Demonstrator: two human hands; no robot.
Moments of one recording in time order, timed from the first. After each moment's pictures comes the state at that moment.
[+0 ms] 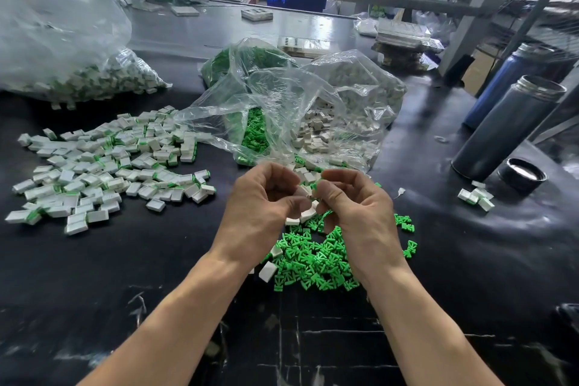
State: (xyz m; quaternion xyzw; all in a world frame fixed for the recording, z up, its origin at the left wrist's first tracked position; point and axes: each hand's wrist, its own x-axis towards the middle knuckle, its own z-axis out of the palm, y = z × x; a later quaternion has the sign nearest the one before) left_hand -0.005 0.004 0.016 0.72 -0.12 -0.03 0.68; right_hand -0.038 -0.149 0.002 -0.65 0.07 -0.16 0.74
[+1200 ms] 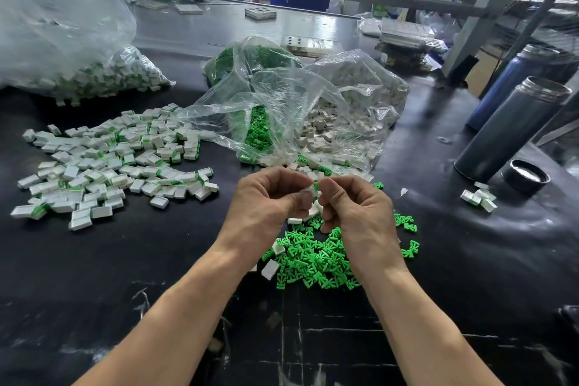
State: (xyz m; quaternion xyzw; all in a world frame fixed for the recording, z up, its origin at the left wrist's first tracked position) left_hand 0.000 0.001 0.010 0.65 -0.10 -0.08 0.75; right_hand -0.037 -0.145 0.000 -0.67 0.07 -0.15 0.73
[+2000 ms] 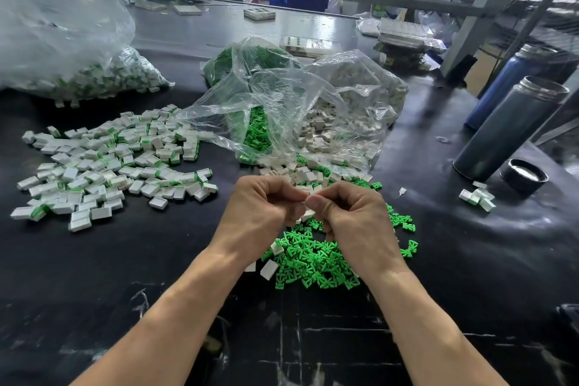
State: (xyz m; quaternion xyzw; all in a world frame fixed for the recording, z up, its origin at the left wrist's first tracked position) left_hand -0.004 0.007 0.013 0.72 -0.11 -0.07 0.68; right_hand -0.038 -0.150 -0.001 -0.77 0.04 -0.12 0.63
